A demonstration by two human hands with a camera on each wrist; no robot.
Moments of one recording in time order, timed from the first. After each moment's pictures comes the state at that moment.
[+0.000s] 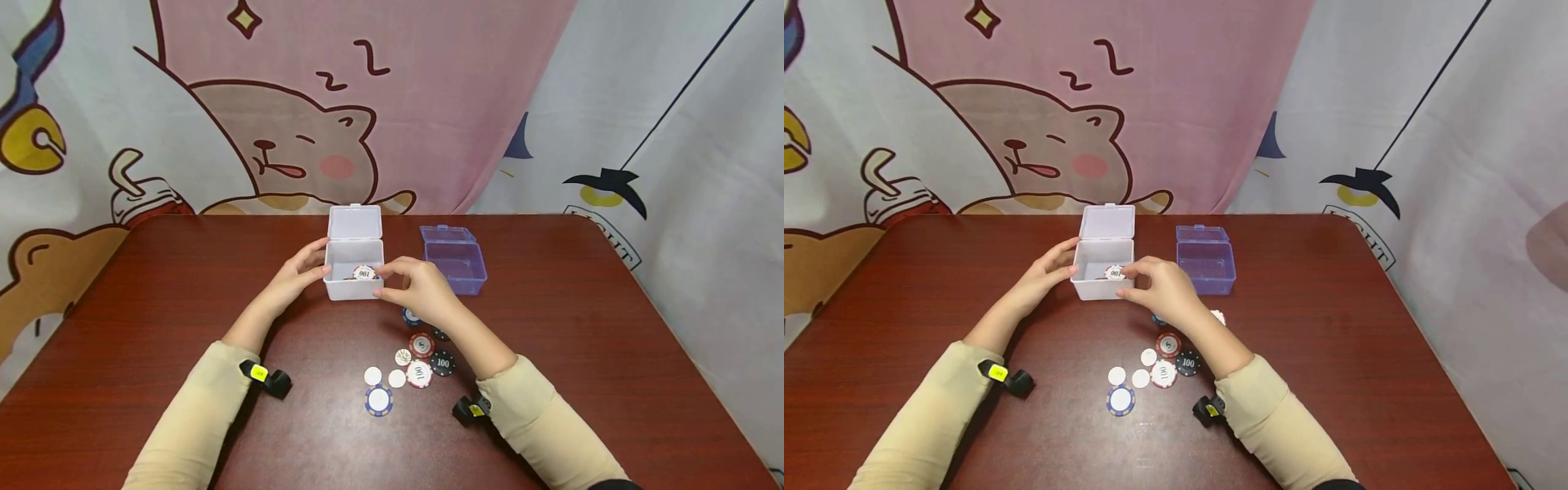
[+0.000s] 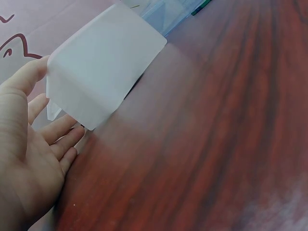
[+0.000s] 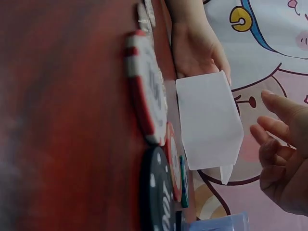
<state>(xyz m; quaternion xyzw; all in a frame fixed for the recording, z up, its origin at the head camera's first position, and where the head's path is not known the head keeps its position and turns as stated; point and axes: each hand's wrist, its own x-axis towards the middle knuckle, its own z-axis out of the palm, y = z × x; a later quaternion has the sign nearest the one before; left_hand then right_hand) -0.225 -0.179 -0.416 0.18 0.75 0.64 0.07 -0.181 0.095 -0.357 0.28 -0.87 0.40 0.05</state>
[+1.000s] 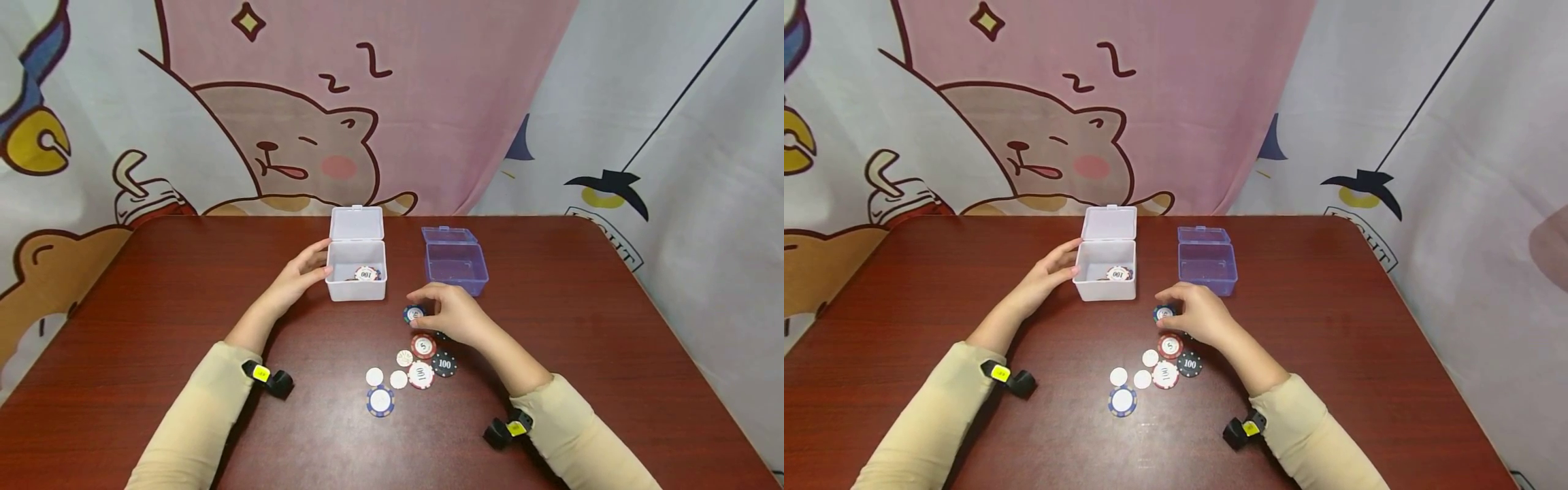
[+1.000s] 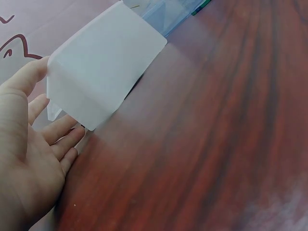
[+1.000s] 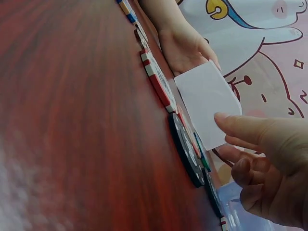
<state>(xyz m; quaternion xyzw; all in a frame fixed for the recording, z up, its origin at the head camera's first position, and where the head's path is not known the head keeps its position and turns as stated) -0.225 -0.178 -0.417 0.18 0.74 0.64 0.07 -0.168 0.143 -0.386 0.25 -0.89 0.38 -0.04</state>
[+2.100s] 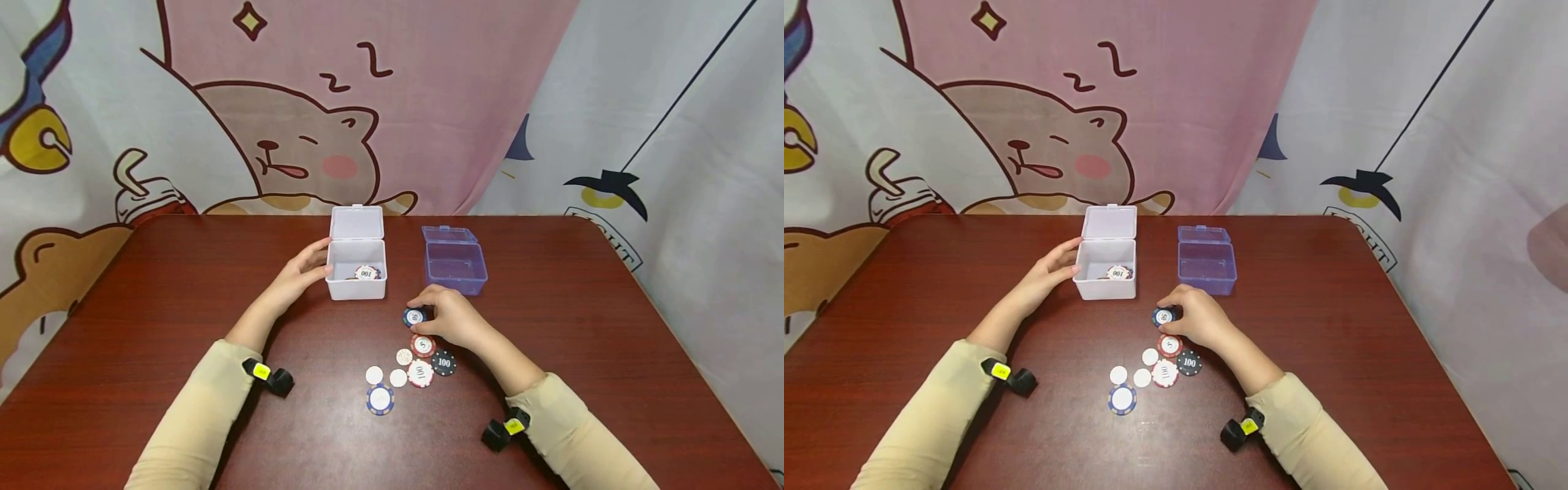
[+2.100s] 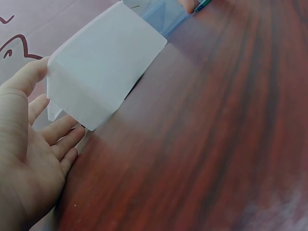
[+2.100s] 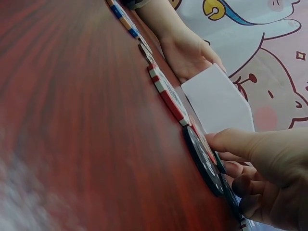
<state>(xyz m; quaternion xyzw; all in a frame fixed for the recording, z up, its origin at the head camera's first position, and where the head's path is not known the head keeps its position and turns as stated) -0.225 -0.179 -0.417 0.19 0.74 0.64 0.07 -0.171 0.143 -0.403 0.27 -0.90 0.33 -0.03</state>
